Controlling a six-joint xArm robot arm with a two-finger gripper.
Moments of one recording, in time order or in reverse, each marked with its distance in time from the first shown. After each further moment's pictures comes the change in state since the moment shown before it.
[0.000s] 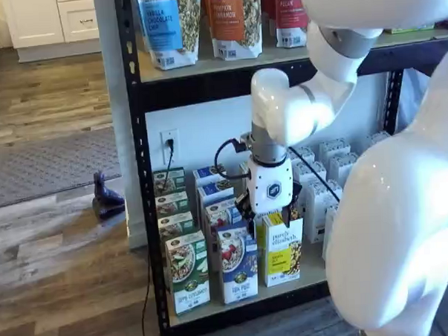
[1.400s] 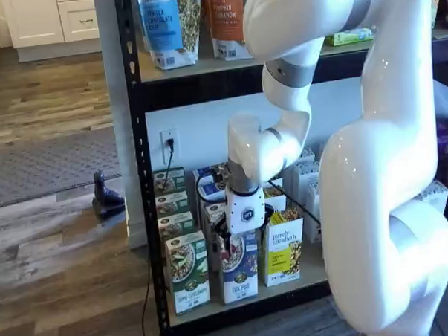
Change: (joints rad) arm 0.038 0.511 -0.266 -0.061 -0.287 0.101
